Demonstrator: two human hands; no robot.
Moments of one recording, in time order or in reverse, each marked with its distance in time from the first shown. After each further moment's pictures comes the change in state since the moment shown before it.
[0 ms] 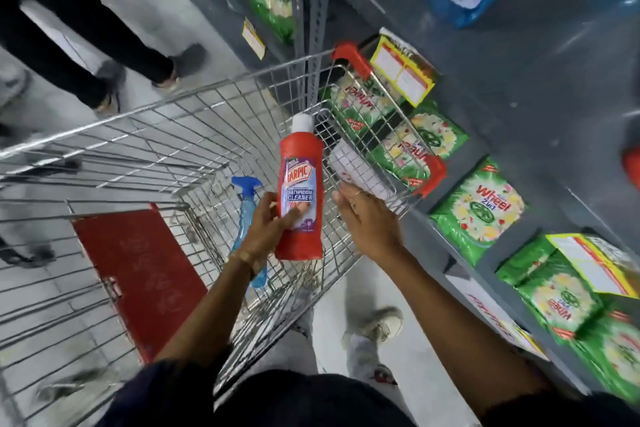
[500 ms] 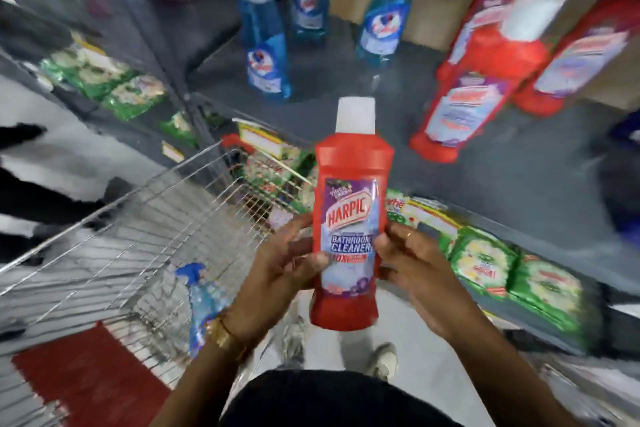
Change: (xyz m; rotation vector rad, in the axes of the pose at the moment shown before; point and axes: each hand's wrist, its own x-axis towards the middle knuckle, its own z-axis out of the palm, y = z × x) left_hand -0.178 0.079 0.152 0.228 -0.615 0.448; right_hand -0.192 0.033 -0.148 1.098 0.252 -0.050
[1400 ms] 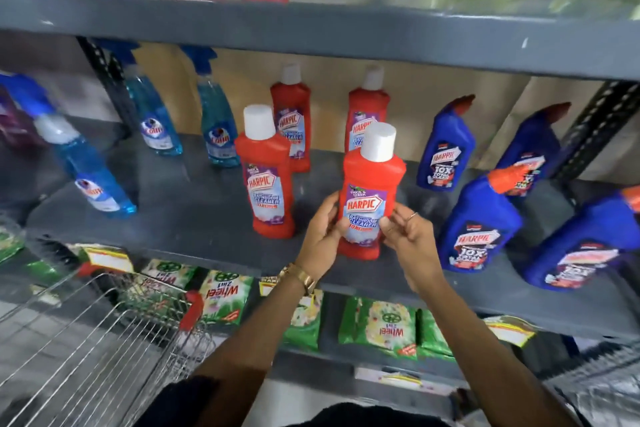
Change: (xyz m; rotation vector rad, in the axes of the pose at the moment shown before) left_hand 0.189 -0.021 0.263 0.149 -0.260 0.344; right_hand 0.001 -0.060 -0.247 -0.082 0.454 -0.500
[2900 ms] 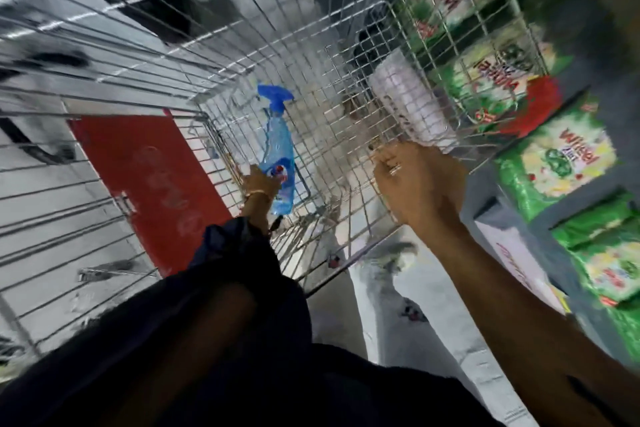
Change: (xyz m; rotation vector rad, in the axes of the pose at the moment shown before) left_hand -0.448 -0.260 -0.386 0.309 0.967 -1.416; right_hand -0.167 0.196 0.402 -1.348 -0.885 -0.083
